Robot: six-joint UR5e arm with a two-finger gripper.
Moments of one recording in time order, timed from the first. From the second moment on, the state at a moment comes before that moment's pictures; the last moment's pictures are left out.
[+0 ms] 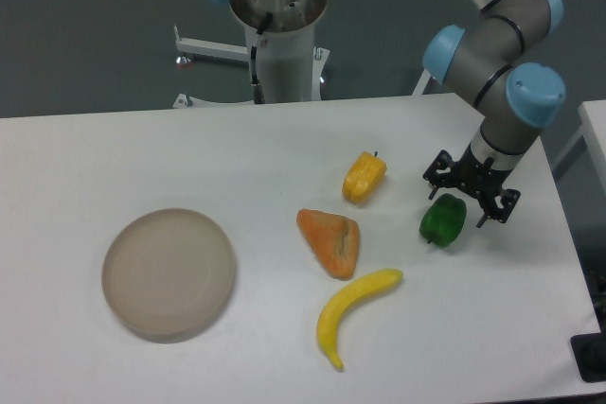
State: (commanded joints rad) arm 2.59 -2.09 -1.40 -1.15 1.39 1.33
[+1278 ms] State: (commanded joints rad) arm 2.46 -2.12 -1.26 -1.06 1.56 1.40
